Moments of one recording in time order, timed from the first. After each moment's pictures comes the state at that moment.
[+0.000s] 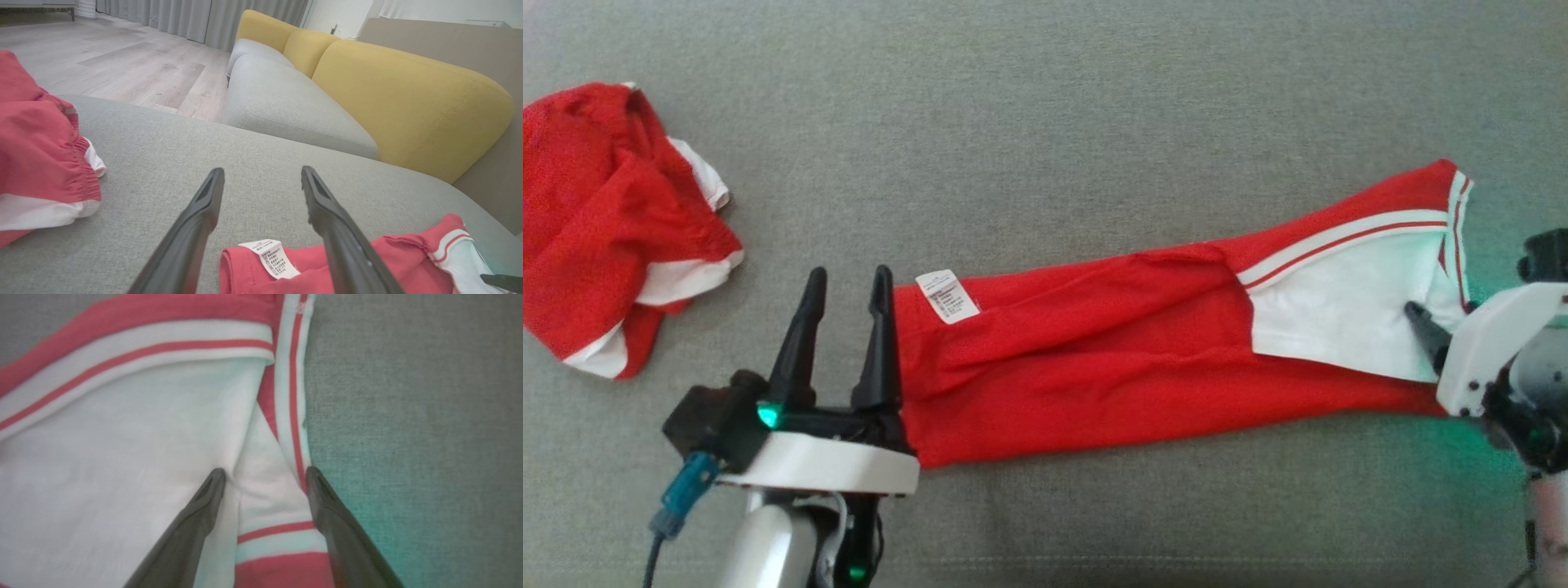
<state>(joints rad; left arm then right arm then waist) -0.05 0.10 -0.29 -0.06 -0.39 0.07 -0.25 -0.24 -0.22 -0.13 0.15 0.26 0.12 0.82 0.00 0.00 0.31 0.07</state>
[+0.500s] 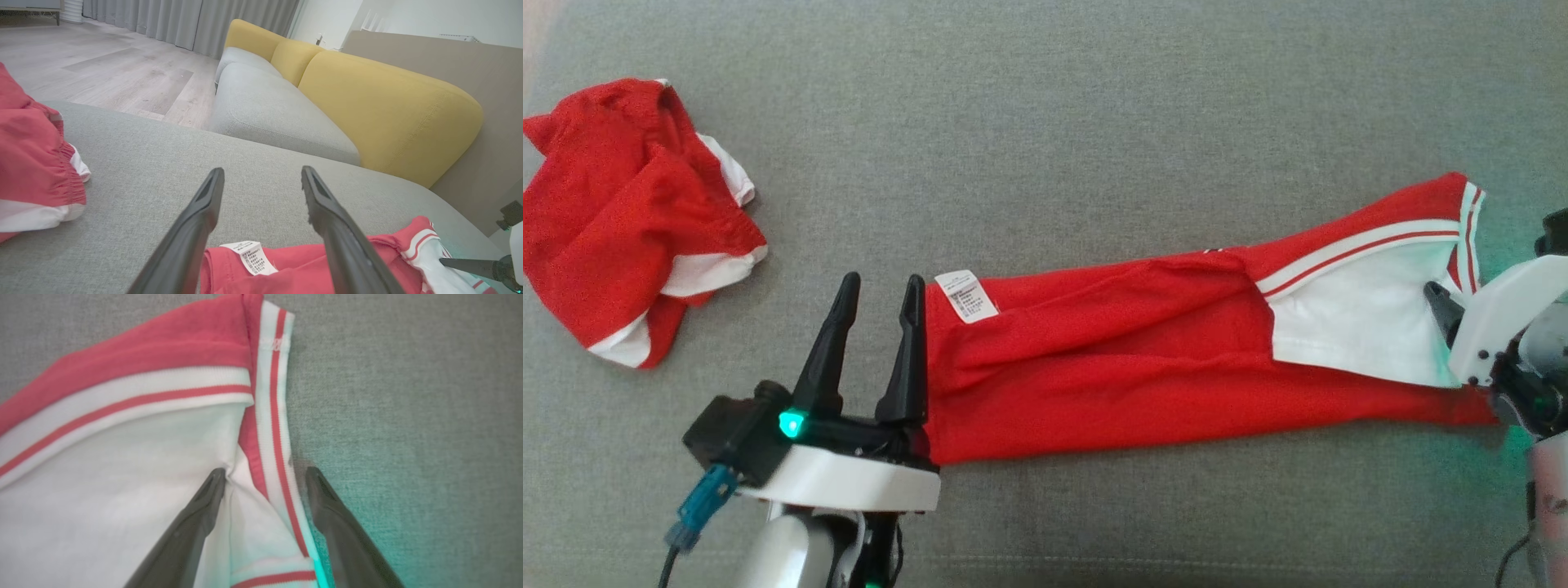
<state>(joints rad) -0.02 0.05 -0.30 -0.09 -0.37 0.01 -0.25 -0.37 -0.22 -0.18 0.37 0.20 0.12 0.76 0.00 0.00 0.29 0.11</state>
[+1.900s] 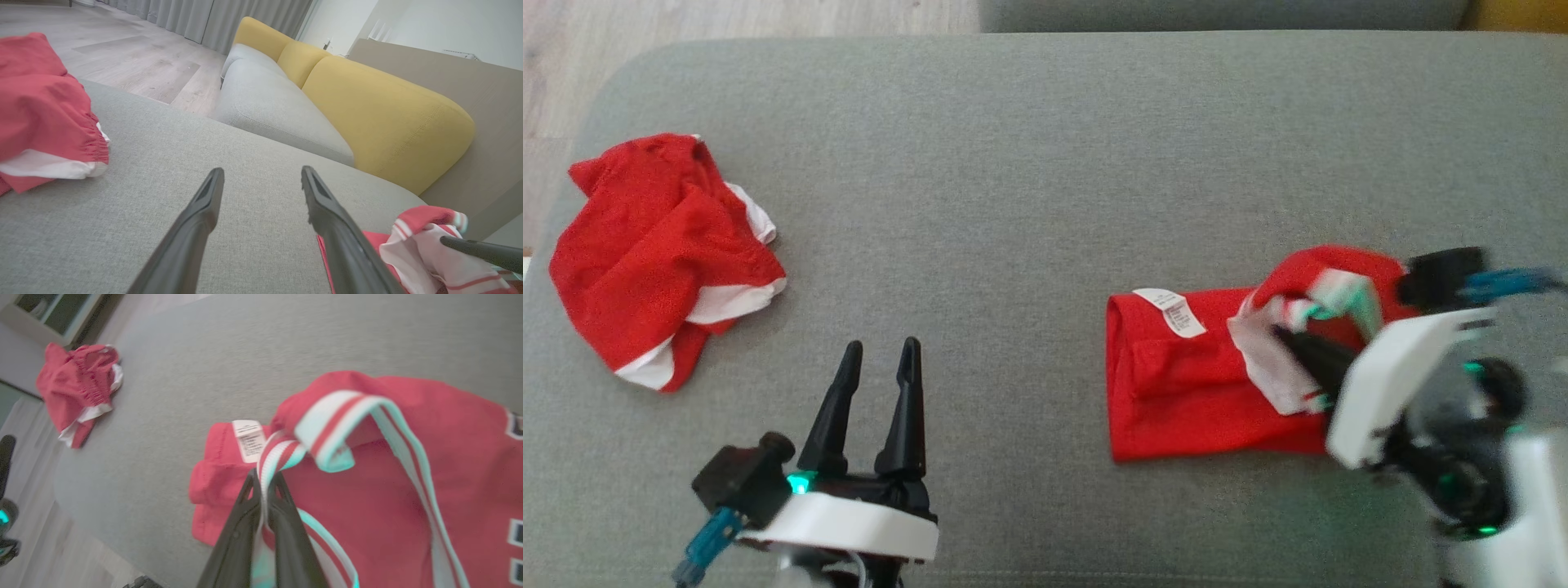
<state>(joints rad) 0.08 0.05 -0.31 -0.05 -0.45 0.03 -0.26 -0.13 -0.14 0.04 -0.16 0.54 0.12 0.93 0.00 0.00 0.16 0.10</state>
